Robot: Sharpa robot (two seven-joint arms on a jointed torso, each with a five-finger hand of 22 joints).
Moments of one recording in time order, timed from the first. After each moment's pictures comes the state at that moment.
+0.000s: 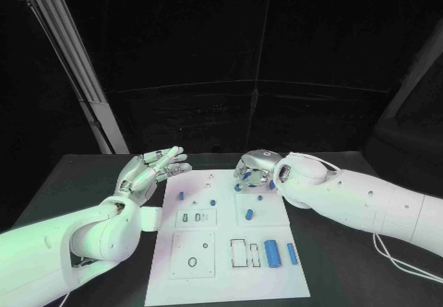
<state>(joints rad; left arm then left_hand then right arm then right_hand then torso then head) 1.20 -0.88 -0.12 1.67 0.16 -0.38 0.67 1.28 0.01 0.04 0.14 0.15 0.91 0.23 0.11 0.07 0.99 0.18 0.12 0.07 1.06 0.14 0.18 0.11 0.18 0.88 0.25 0.24 0.10 1.11 -0.68 0.13 1.31 -1.70 -0.16 -0.04 1.36 0.11 -0.10 -0.29 0.20 1.03 0.15 0.07 0.07 1.13 0.09 0.07 0.06 1.47 0.00 0.73 0.40 0.18 1.13 0.10 1.04 0.65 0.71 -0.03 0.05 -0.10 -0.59</state>
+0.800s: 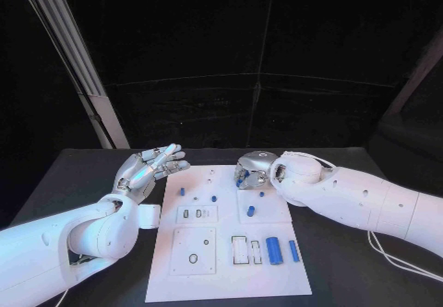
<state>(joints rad) 1.20 -0.89 -0.12 1.66 0.17 -0.37 0.67 1.28 0.02 0.04 0.13 0.15 0.91 0.23 0.10 0.07 0.99 0.18 0.12 0.07 1.06 0.14 0.18 0.11 0.18 0.88 0.25 0.24 0.09 1.11 -0.65 0.13 1.30 -1.75 -0.08 -0.06 1.37 0.15 -0.03 -0.29 0.15 1.03 0.15 0.07 0.07 1.12 0.09 0.07 0.06 1.47 0.00 1.07 0.76 0.13 1.24 0.11 1.28 0.99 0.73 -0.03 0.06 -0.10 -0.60</state>
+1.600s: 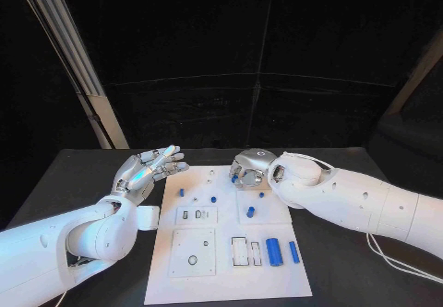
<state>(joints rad) 1.20 -0.89 -0.12 1.66 0.17 -0.36 0.67 1.29 0.02 0.04 0.12 0.15 0.91 0.23 0.09 0.07 0.99 0.18 0.11 0.06 1.06 0.14 0.17 0.11 0.18 0.88 0.25 0.24 0.09 1.11 -0.65 0.14 1.33 -1.76 -0.18 -0.06 1.34 0.12 0.26 -0.28 0.09 1.11 0.15 0.06 0.07 1.19 0.09 0.06 0.06 1.47 0.00 1.19 0.86 0.10 1.28 0.11 1.38 1.12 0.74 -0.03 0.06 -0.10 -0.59</state>
